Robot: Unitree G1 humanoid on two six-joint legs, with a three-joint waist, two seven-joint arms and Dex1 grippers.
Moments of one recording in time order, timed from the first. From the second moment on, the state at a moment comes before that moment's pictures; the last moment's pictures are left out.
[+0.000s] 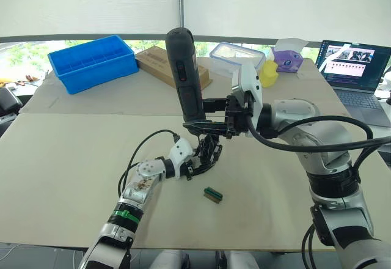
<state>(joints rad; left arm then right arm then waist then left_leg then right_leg) -0.45 0.22 -0.20 0.32 -0.10 0.03 -0.89 -0.81 -0.50 0.14 -0.29 0.57 0.71 0.91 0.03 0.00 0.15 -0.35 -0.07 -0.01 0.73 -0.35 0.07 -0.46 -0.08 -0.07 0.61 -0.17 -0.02</state>
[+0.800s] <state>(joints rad) -0.45 0.22 -0.20 0.32 -0.10 0.03 -0.88 -0.75 -0.48 0.14 -0.29 0.55 0.63 0.89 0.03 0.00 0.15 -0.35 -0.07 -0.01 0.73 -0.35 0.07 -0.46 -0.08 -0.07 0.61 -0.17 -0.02</state>
